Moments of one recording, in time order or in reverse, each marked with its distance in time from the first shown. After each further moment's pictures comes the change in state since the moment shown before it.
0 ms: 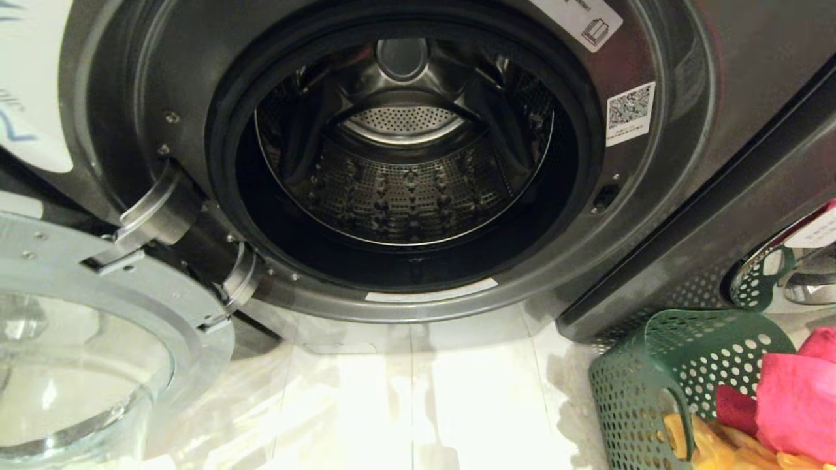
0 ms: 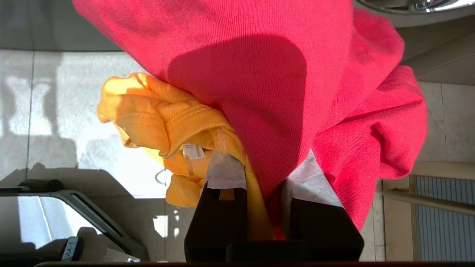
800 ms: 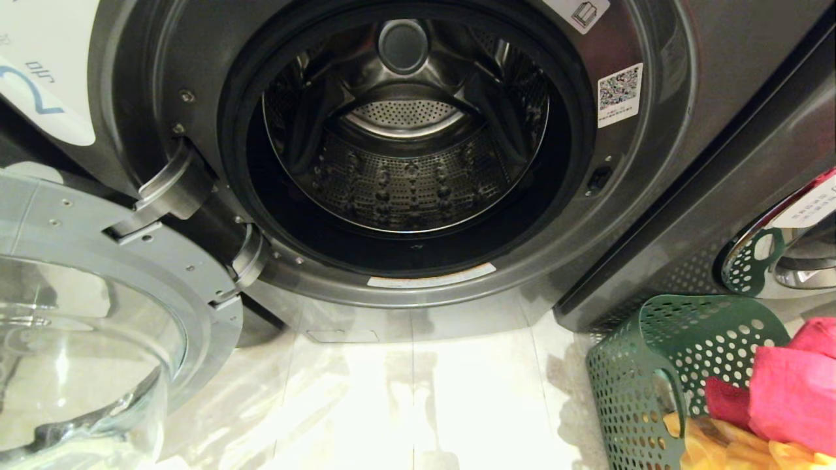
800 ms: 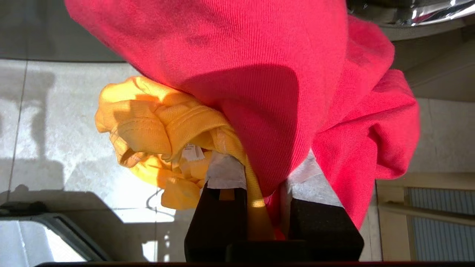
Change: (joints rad) left arm -0.001 0.000 0.000 -0.003 -0.008 0.001; right arm 0.000 0.000 0.108 -0.191 -0.007 -0.023
